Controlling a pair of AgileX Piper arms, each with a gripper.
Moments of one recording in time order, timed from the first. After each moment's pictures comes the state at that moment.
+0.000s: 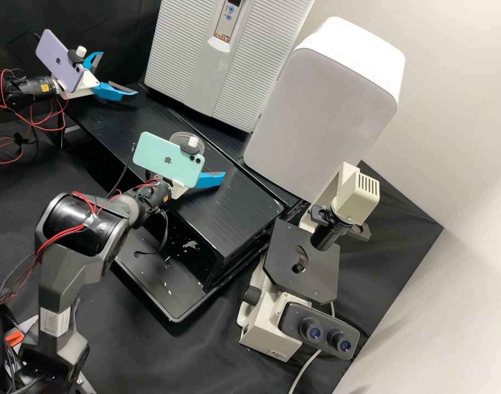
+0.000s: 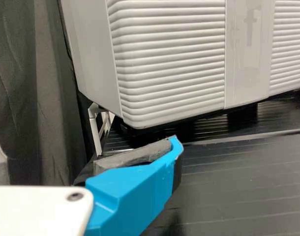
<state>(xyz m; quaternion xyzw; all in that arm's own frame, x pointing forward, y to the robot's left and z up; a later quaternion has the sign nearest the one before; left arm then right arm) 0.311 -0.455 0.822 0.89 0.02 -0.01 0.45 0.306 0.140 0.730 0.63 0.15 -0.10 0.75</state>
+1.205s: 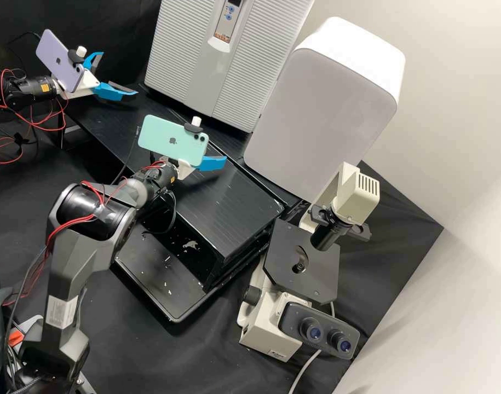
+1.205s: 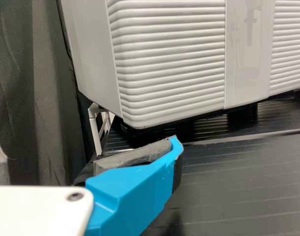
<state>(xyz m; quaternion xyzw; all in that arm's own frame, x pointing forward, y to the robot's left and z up) 0.311 -0.455 0.822 0.89 0.02 -0.01 0.45 0.343 0.170 0.718 0.62 0.18 -0.08 0.76</state>
